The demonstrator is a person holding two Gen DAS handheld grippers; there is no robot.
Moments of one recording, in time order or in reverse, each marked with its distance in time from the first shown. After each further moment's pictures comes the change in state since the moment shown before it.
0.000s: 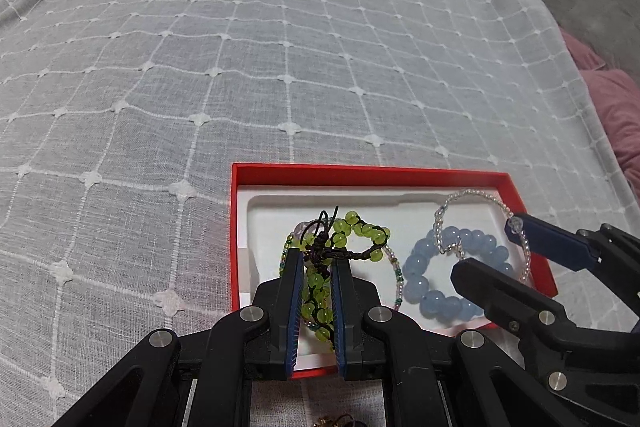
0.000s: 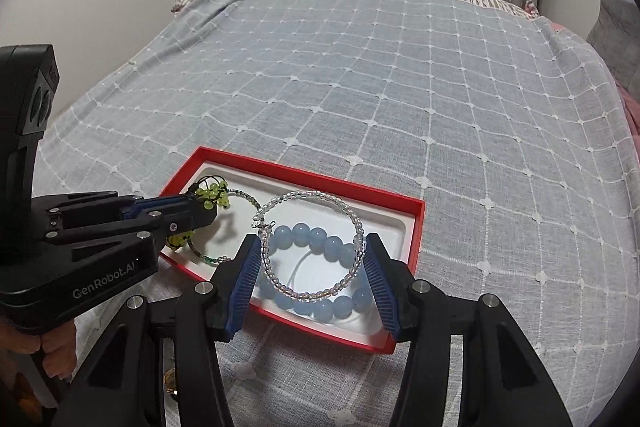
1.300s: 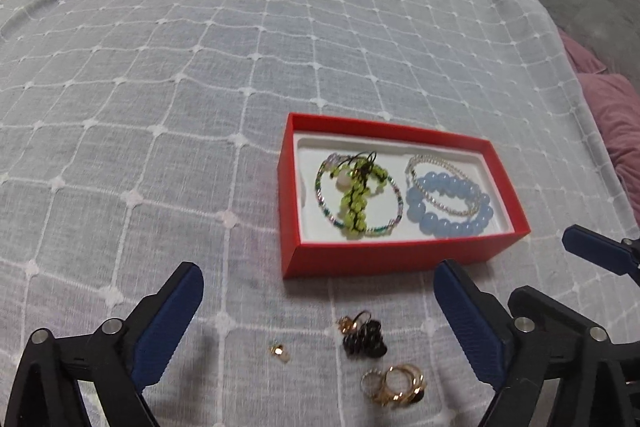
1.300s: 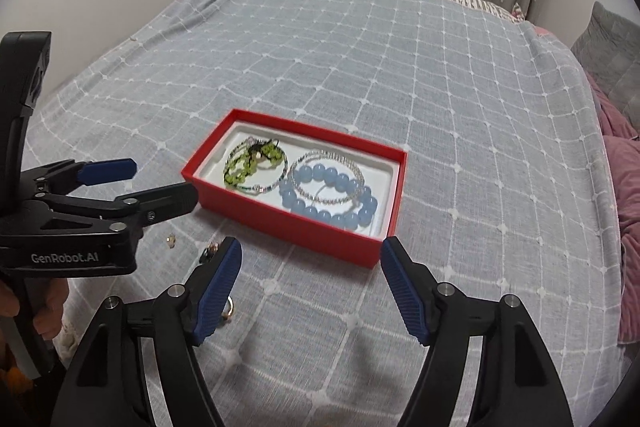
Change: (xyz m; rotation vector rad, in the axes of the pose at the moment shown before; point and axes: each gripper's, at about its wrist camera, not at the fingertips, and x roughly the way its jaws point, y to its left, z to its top) left arm -0.058 0.017 -0.034 -0.030 0.016 0.024; right arm -0.068 0.033 -0.033 -0.030 0.073 -0.086
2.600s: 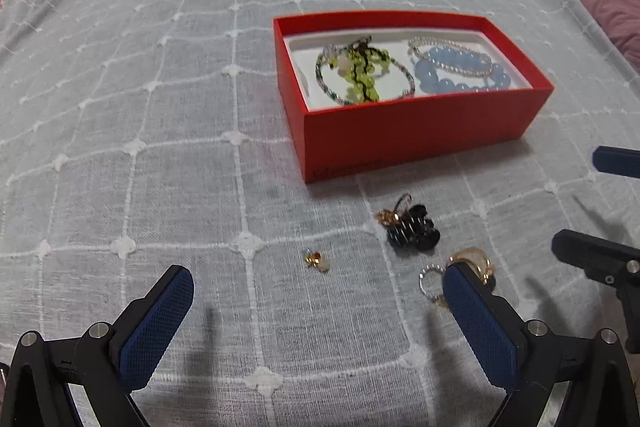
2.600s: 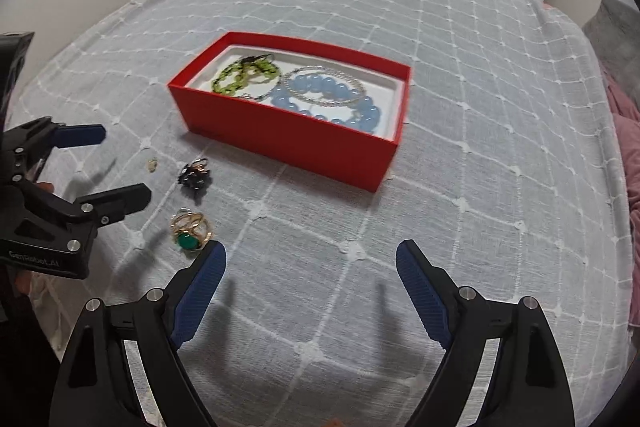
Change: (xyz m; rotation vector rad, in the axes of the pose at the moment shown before) left arm 0.011 0.002 -0.048 0.240 0.098 0.066; right arm 0.025 -0.004 -0.048 -0.027 0.096 0.024
